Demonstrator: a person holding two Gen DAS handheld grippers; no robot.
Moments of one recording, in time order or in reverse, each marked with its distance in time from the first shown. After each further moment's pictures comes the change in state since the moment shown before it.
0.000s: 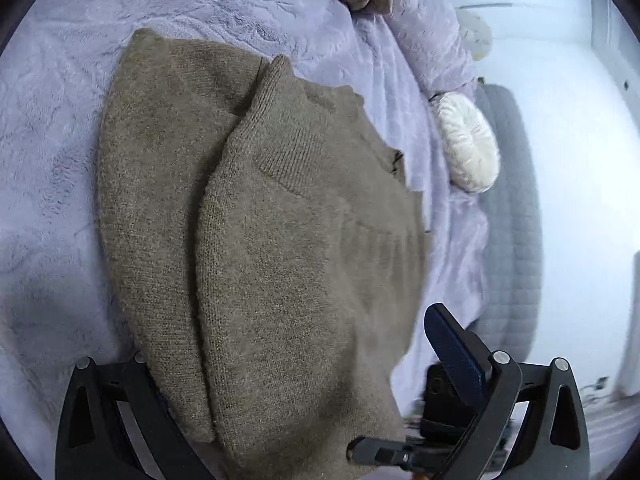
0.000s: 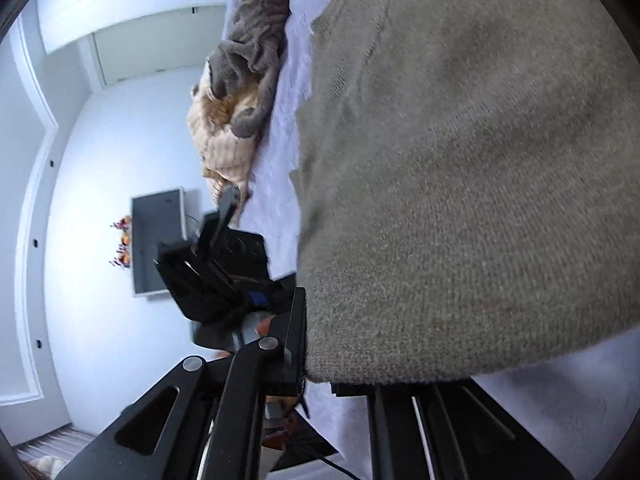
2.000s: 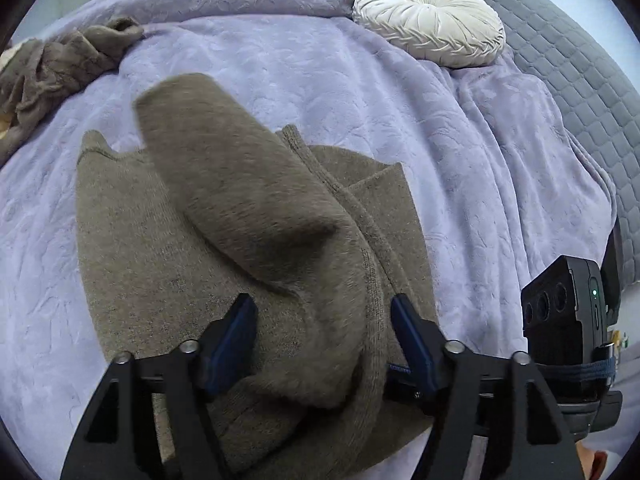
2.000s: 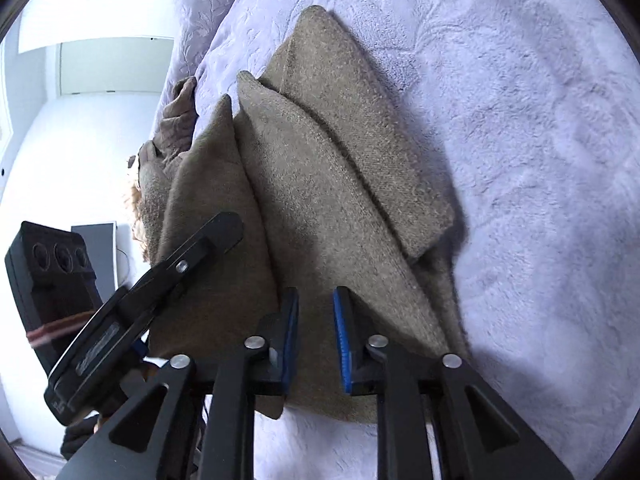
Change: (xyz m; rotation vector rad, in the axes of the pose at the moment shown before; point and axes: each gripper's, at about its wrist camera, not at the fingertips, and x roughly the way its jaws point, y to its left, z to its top) left arm 0.203 -0.253 -0.067 0.563 -0.087 0.513; right arm -0.205 -0.101 0.111 -0.031 -0.144 -0.248
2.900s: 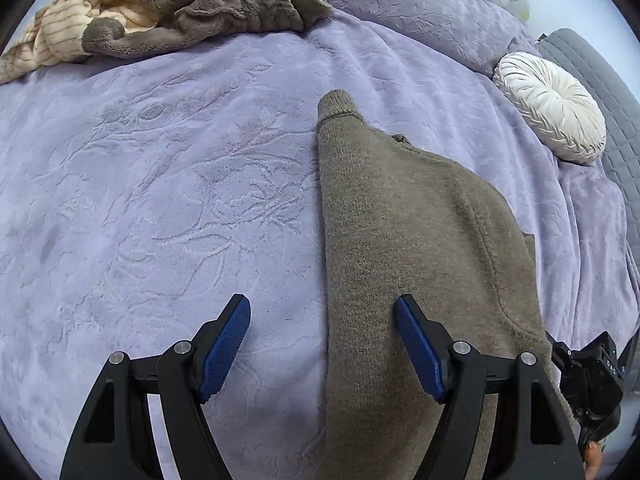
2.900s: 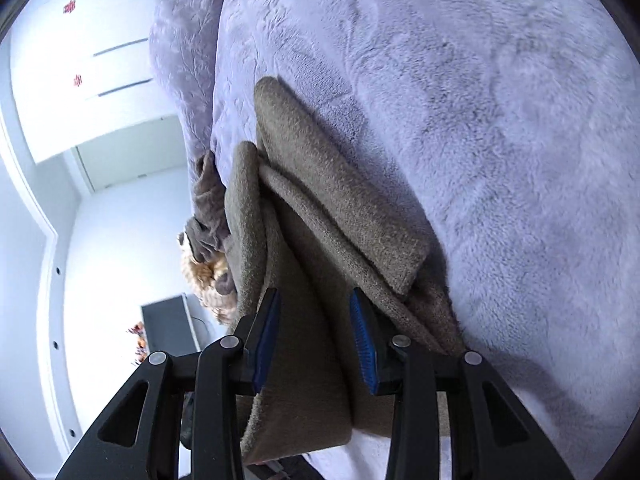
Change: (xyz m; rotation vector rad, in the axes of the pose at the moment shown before) left arm -0.029 0.138 -0.039 -0.377 -0.038 0.138; right arm -0.007 -0.037 0.009 0.304 -0.120 0.275
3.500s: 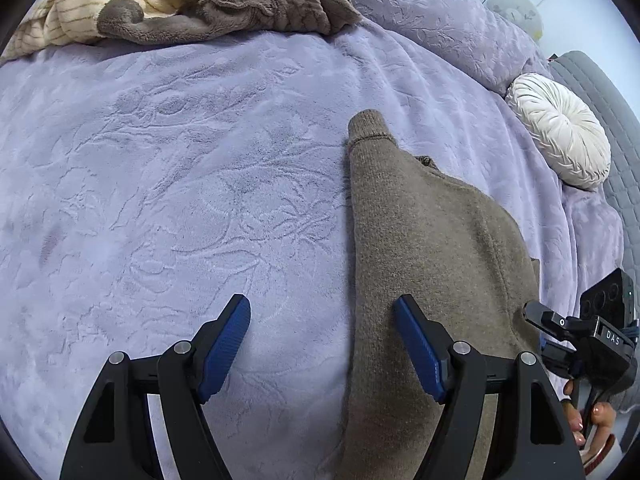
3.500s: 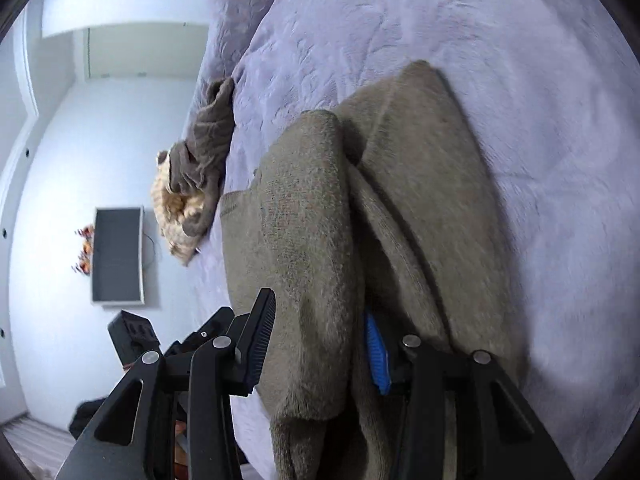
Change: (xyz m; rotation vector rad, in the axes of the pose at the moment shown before) left arm 0.005 0.028 0.011 -0.073 0.002 -0.028; right arm 0.076 0.086 0.039 -0.412 0.210 -0.197
